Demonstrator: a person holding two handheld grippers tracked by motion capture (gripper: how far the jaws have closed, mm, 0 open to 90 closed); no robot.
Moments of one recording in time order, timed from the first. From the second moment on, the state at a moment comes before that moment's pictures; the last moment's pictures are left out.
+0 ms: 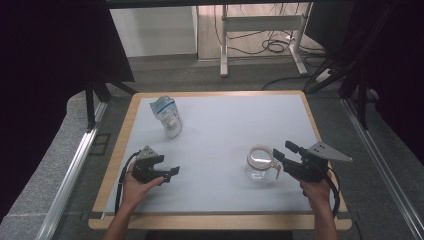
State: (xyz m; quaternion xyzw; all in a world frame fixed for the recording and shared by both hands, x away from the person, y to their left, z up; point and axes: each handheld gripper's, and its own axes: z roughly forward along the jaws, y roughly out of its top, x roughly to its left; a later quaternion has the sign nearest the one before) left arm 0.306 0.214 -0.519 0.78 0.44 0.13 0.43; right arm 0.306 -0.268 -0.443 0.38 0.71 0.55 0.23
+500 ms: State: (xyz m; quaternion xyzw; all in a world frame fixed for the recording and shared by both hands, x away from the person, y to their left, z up) left arm 0.303 0.211 -0.517 0.77 0.44 0.13 0.44; right arm 0.291 -0.268 -0.443 0.39 0.72 0.52 0.24
